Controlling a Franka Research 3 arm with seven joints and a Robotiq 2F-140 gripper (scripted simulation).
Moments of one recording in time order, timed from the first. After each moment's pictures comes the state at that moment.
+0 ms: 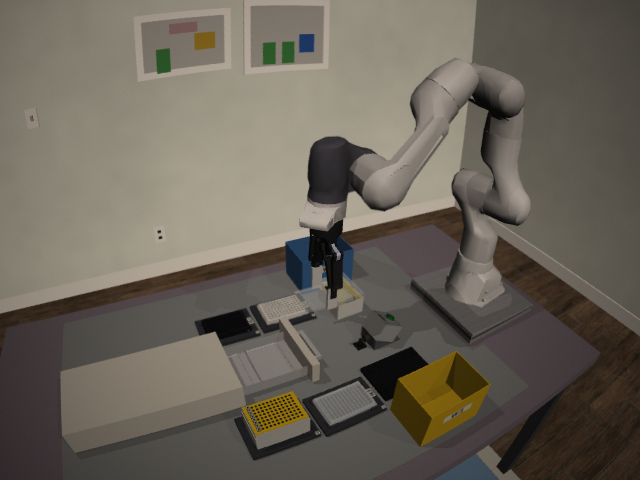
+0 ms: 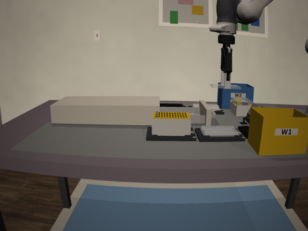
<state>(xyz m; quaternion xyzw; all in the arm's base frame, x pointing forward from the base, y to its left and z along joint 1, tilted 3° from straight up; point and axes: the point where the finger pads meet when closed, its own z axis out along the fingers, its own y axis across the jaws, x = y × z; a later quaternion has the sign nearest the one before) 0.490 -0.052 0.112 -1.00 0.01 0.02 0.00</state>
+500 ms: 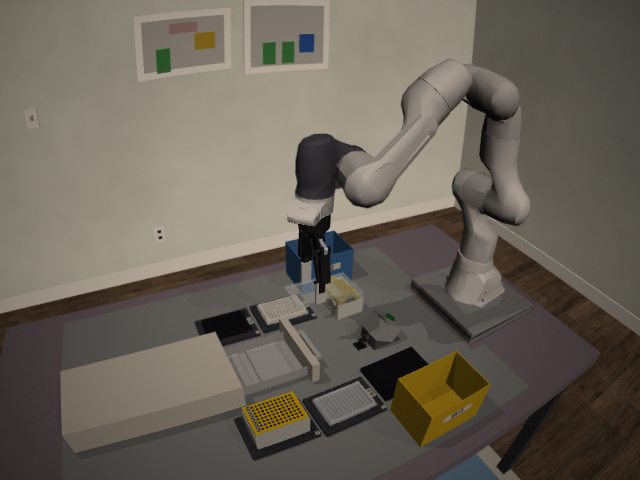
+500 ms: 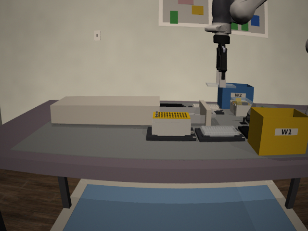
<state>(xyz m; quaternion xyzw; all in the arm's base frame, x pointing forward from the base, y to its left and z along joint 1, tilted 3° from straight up) 0.506 -0.082 0.111 -1.00 0.01 0.02 0.00</state>
